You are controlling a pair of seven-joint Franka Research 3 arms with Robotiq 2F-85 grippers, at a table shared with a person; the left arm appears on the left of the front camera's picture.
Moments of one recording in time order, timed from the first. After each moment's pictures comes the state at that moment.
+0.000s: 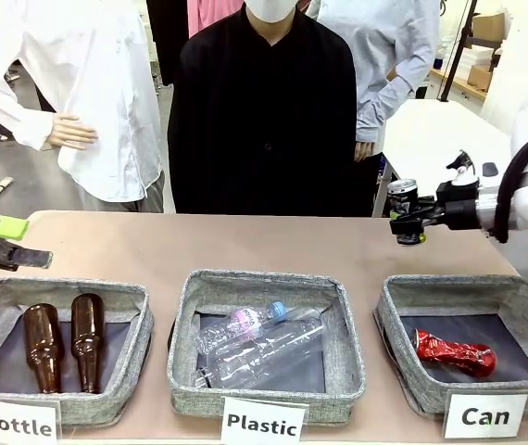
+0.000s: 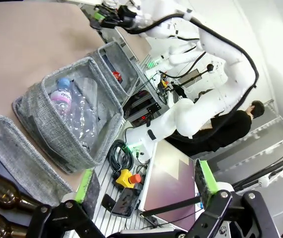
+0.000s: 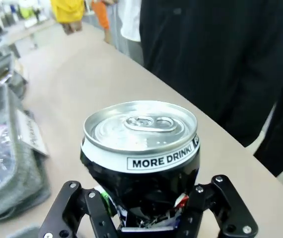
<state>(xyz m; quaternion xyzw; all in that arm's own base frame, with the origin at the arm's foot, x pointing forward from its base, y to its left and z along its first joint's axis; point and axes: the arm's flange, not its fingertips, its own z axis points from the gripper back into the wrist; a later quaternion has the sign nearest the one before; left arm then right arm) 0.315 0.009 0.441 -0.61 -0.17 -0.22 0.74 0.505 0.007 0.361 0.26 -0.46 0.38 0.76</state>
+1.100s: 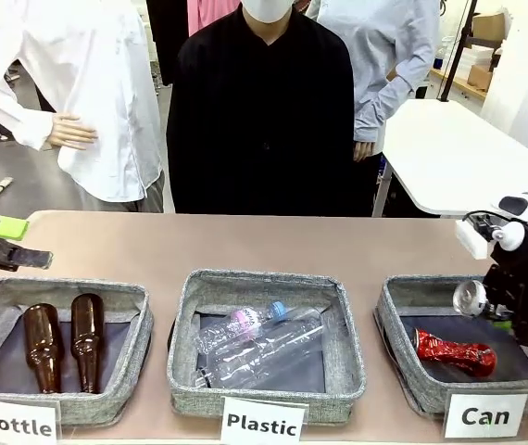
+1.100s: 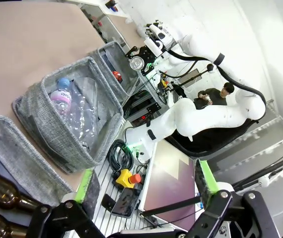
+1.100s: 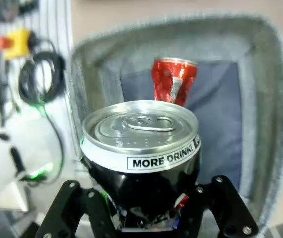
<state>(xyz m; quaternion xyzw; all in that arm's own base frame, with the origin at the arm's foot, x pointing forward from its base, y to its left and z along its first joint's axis) 0.315 0.009 0.440 -0.61 -0.17 -0.22 0.74 0.353 0.000 0.399 0.10 0.00 0.66 0.75</state>
